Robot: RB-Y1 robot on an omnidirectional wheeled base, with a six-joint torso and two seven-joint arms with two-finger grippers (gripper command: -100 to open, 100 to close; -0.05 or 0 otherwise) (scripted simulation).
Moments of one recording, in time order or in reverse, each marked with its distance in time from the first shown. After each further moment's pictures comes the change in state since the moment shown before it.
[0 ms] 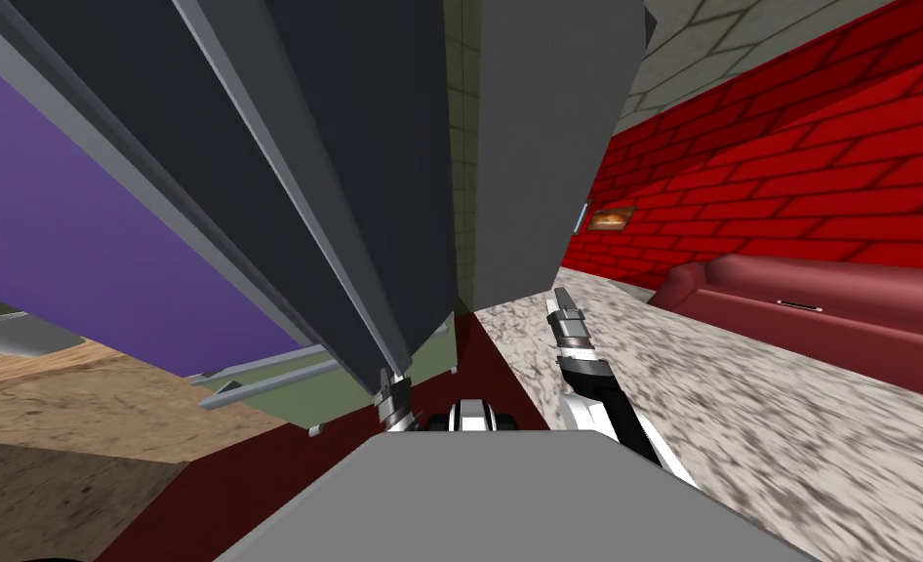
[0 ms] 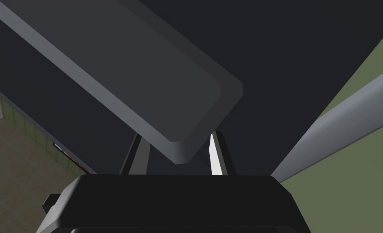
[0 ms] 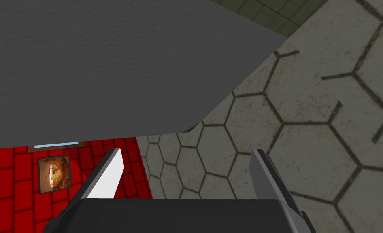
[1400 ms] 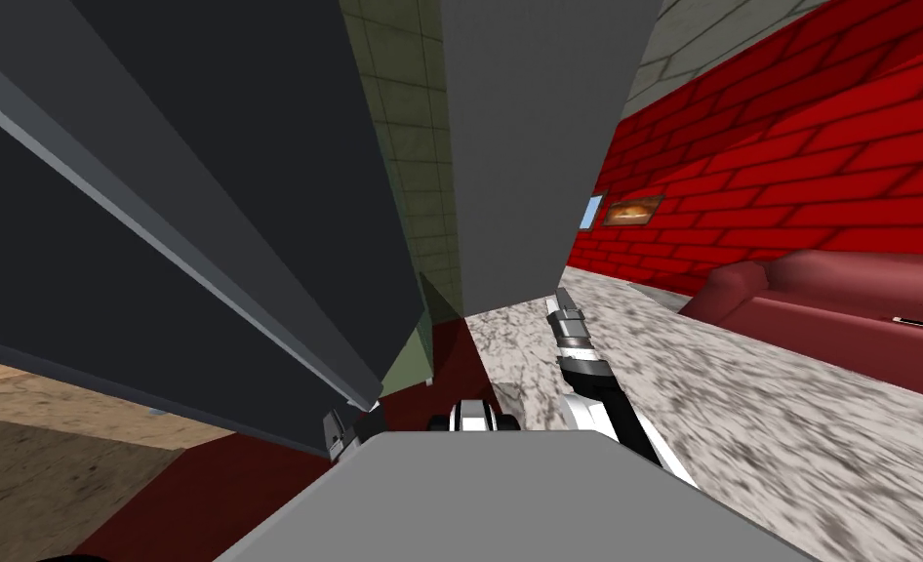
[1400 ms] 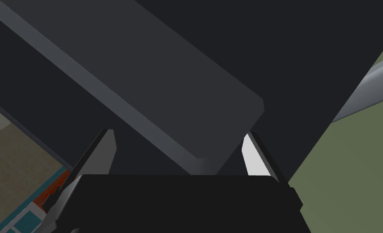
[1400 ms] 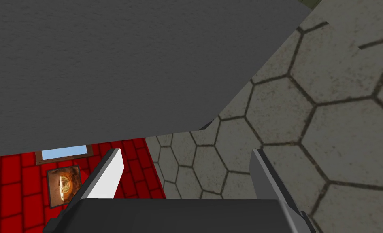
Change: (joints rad) left arm 0.148 -0.017 0.005 -0.085 0.155 -0.174 -0.111; right arm 0.000 0.000 0.000 0.000 0.000 0.000 0.000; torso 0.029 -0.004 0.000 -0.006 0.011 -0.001
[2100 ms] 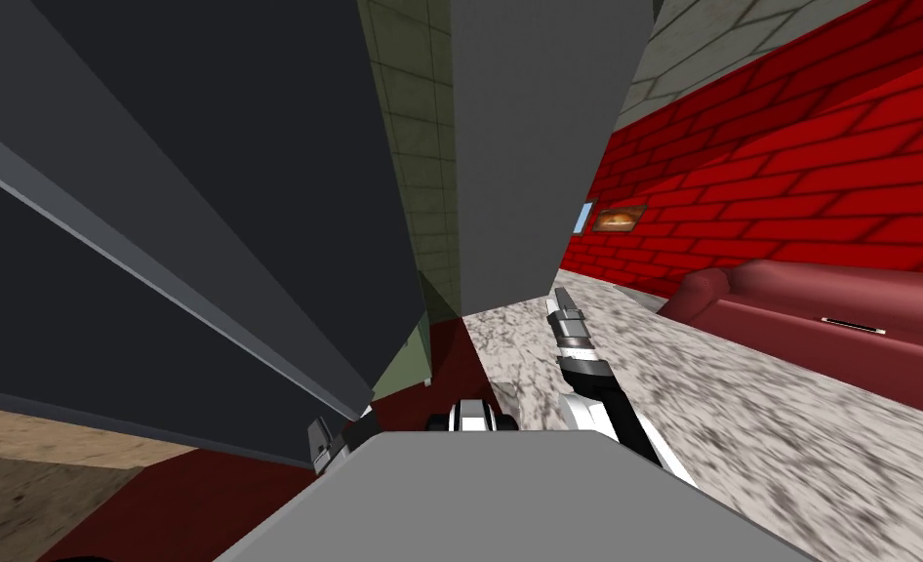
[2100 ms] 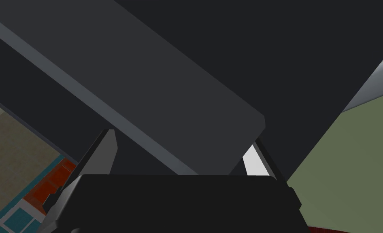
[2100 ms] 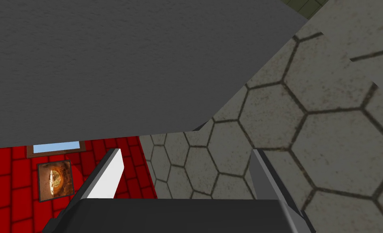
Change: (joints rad) left arm 0.085 0.023 -0.058 -0.140 0.041 0.007 -0.093; right arm 0.000 0.000 0.000 0.000 0.000 0.000 0.000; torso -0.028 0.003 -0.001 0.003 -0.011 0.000
